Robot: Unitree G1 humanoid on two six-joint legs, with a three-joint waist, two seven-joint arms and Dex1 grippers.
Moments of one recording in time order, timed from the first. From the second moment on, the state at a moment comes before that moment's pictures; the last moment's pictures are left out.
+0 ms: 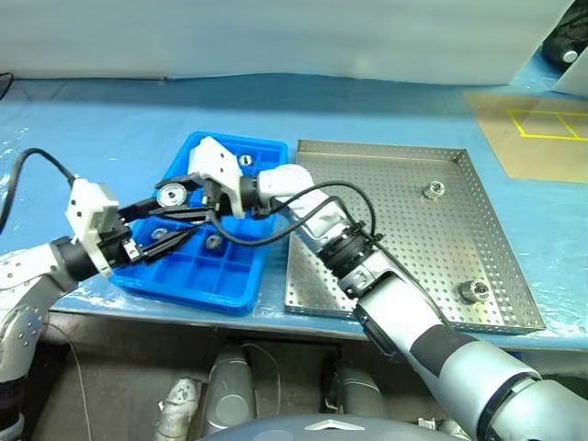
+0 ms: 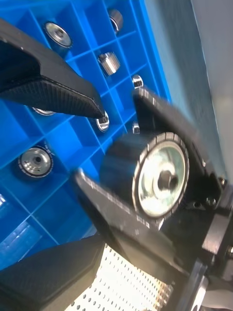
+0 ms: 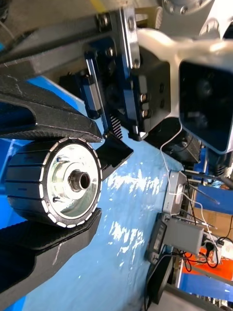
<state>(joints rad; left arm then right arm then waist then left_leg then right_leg) -0.03 0.78 0.37 -0.34 -0.69 0.48 -0.92 -1.01 0.04 0.40 0.51 0.18 0.09 1.00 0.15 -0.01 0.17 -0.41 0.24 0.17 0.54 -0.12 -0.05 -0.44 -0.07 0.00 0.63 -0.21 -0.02</state>
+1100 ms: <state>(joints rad) 0.36 0.75 0.82 -0.60 -0.82 0.57 -0.85 -0.97 0.13 0.61 0.73 0.14 0.05 0.92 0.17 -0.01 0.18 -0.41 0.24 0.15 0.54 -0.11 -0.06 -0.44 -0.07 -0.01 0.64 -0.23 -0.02</state>
